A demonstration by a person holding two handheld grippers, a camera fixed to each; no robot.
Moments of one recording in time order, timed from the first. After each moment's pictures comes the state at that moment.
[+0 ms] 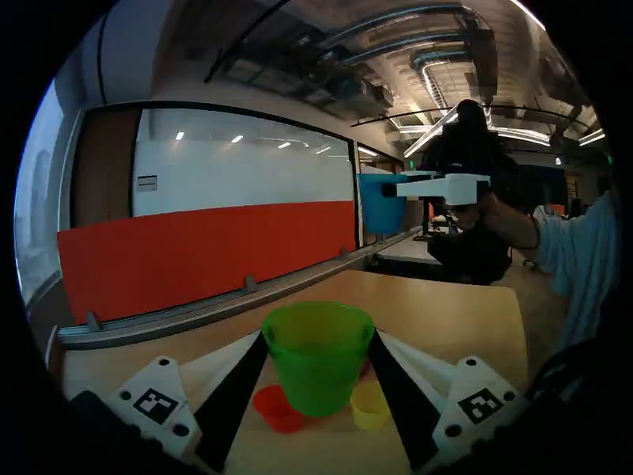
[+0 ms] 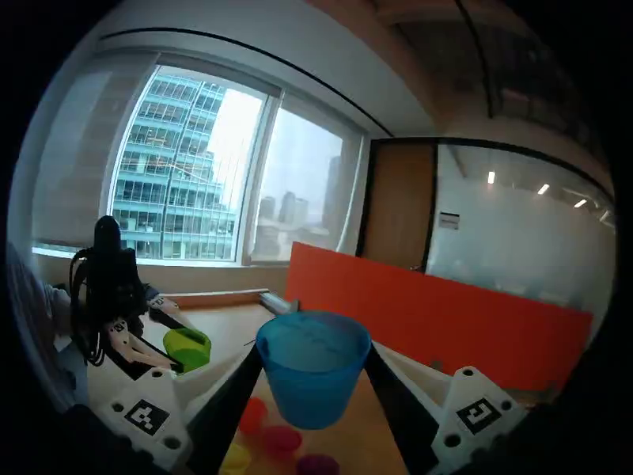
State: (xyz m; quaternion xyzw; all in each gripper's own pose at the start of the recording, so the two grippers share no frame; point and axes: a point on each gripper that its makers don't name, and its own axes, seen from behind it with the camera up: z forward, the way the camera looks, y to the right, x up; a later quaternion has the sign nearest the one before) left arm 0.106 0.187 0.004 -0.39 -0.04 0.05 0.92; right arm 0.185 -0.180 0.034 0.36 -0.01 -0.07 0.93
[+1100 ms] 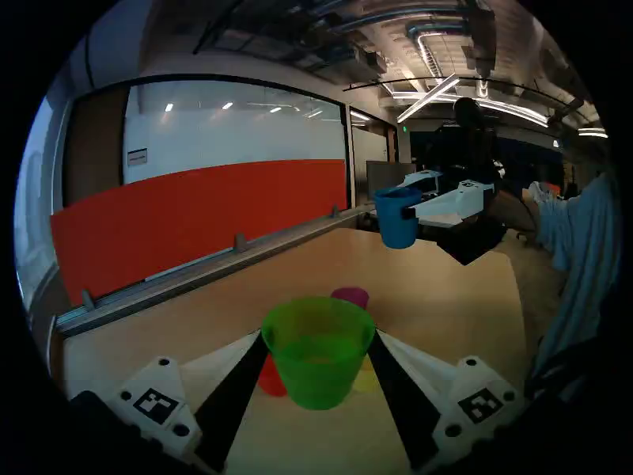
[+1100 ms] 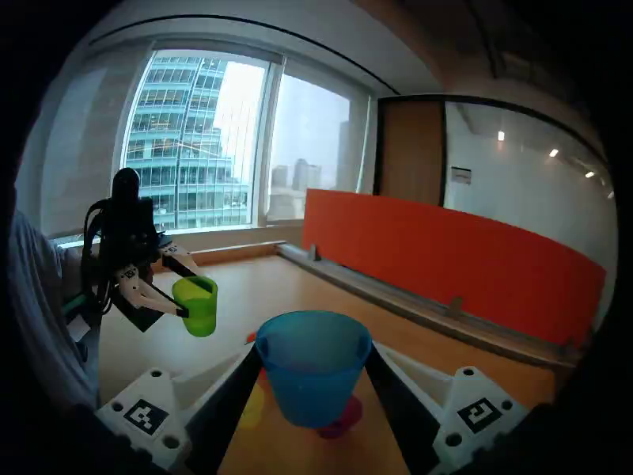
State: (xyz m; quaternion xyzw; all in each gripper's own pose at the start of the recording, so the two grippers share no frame) left arm 0.045 0.179 -0.012 -0.40 -0.12 0.09 0.90; right arm 0.067 -0.151 0.002 0.39 -0.10 -0.07 0.91
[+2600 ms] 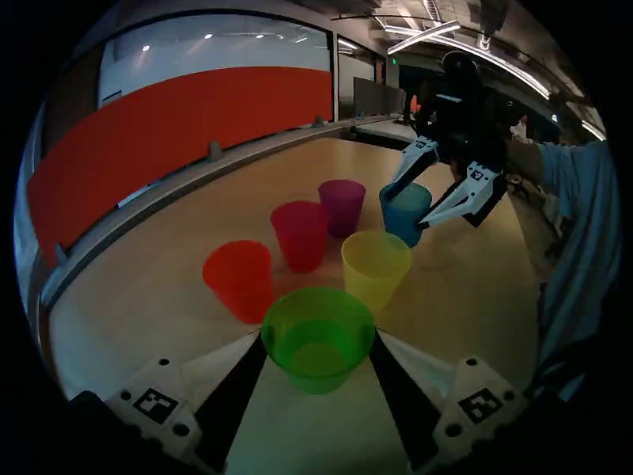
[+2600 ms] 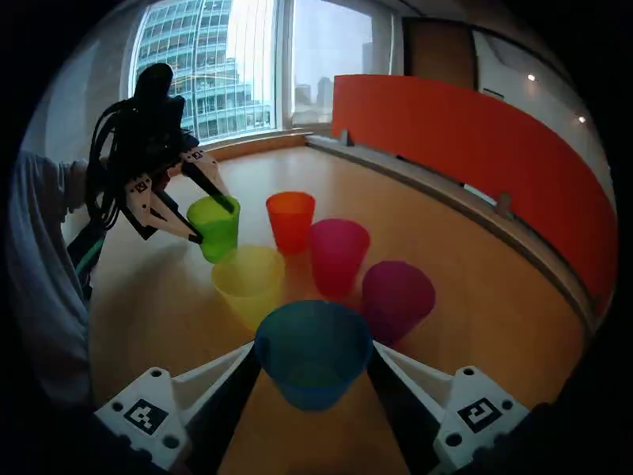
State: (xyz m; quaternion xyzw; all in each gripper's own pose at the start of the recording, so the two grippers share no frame) left arm -0.080 0.175 -0.017 -0.42 -0.28 0.15 0.85; right arm -0.122 -0.151 -0.032 0.43 -0.28 -0.13 0.85
